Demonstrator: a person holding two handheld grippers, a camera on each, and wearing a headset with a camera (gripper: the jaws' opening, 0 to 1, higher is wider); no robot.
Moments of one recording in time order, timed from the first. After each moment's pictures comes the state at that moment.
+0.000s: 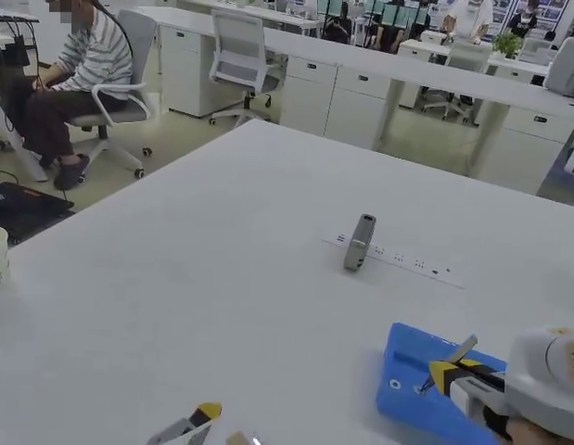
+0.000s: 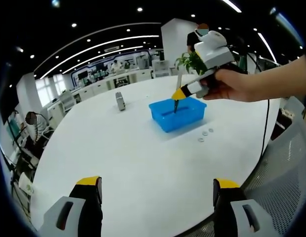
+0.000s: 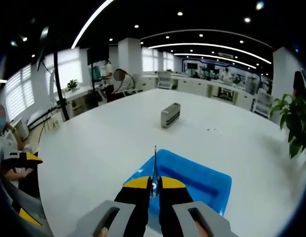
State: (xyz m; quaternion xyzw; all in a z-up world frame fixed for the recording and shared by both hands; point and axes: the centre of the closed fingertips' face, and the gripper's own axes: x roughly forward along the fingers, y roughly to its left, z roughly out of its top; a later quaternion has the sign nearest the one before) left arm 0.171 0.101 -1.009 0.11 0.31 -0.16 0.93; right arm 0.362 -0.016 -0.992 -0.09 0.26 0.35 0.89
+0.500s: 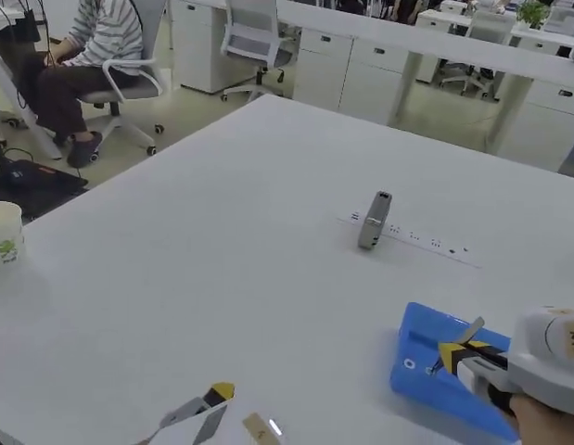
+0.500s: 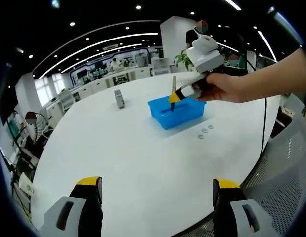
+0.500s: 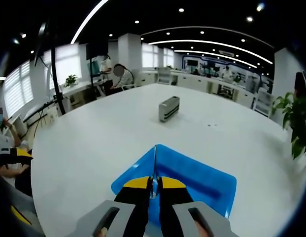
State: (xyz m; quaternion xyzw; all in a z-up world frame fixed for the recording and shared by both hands) left arm 0.170 0.101 -1.013 0.12 0.32 -0.16 0.93; right arm 0.379 -0.010 -1.015 -0.11 0.28 0.35 0.89
